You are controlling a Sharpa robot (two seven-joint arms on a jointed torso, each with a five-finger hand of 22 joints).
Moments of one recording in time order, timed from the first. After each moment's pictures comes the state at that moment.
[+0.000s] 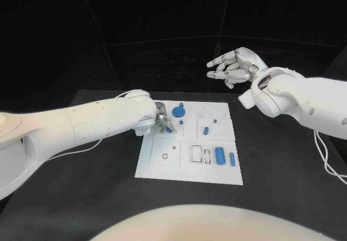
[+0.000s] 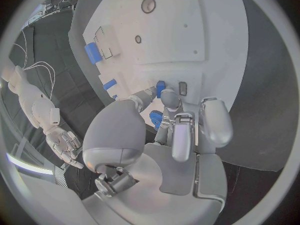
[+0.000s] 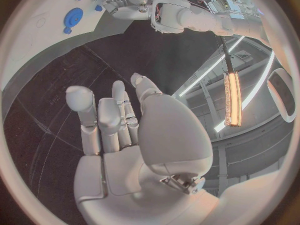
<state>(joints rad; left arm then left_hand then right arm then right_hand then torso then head) 1.25 -0.46 -0.19 1.13 -0.97 0.08 -0.55 1.12 -0.07 0.51 0.03 0.16 0.87 0.06 0.71 0.48 1.22 -0.02 1.03 0.68 1.47 -0.08 1.56 1.31 0.10 1.41 0.03 1.29 1.20 1.33 -0.75 -0.09 1.36 -0.69 -0.38 0.22 1.38 -0.08 0.08 0.07 0.39 0.96 0.15 0.10 0.07 1.06 0.06 0.69 0.64 1.43 -0.01 1.14 1.07 0.12 1.26 0.09 1.11 0.86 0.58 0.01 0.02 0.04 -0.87</state>
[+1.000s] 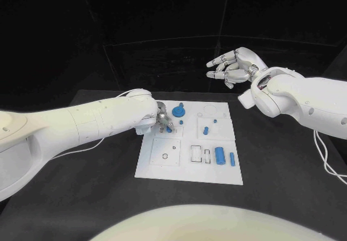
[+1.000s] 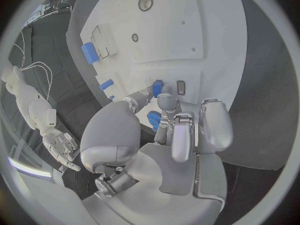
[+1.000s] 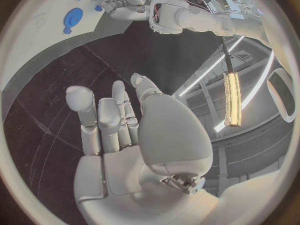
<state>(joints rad) 1.25 -0.43 -0.19 1.10 -0.98 0.10 -0.56 1.01 -0.10 0.59 -0.03 0.16 0.91 0.03 0.73 0.49 1.25 -0.04 1.08 0.74 1.46 -0.09 1.56 1.31 0.08 1.43 0.01 1.31 1.22 1.33 -0.75 -0.09 1.36 -0.69 -0.38 0.22 1.38 -0.08 0.08 0.07 0.39 0.96 0.15 0.10 0.07 1.06 0.06 0.69 0.63 1.43 -0.01 1.14 1.07 0.12 1.26 0.09 1.11 0.86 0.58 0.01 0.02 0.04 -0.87</state>
